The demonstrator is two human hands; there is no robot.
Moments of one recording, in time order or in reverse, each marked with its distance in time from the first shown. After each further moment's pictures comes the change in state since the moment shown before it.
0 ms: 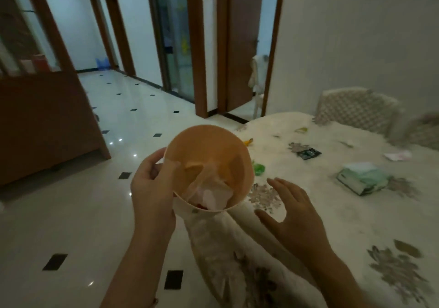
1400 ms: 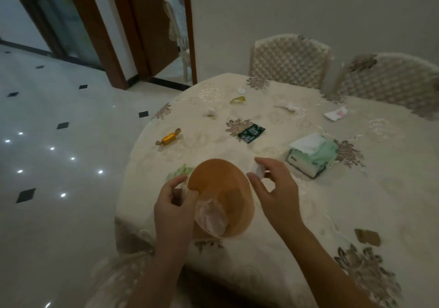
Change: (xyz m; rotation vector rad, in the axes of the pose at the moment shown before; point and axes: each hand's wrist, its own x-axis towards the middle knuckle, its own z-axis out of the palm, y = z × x) left_hand 0.070 -0.158 0.214 0.318 -0.437 -0.182; right_hand 0.135 0.178 0.050 0.227 0.384 0.230
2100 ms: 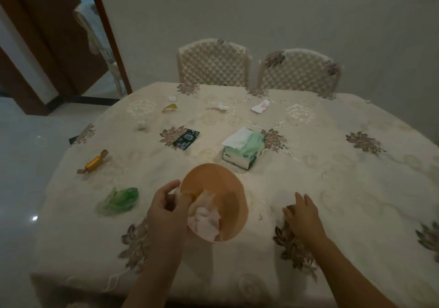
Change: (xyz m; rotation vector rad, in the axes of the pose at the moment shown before) left_hand -0.028 0.000 0.093 -0.073 -0.252 0.008; right_hand -0.081 0.151 -0.141 -0.531 -0.184 0.872
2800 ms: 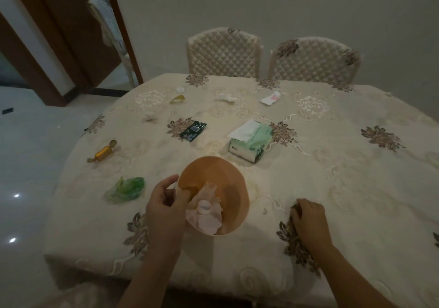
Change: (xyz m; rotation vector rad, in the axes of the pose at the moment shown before) left_hand -0.008 0.001 -0.002 0.003 0.038 -0.023; right_hand 0.004 0.028 0.024 -0.047 0.179 -0.173
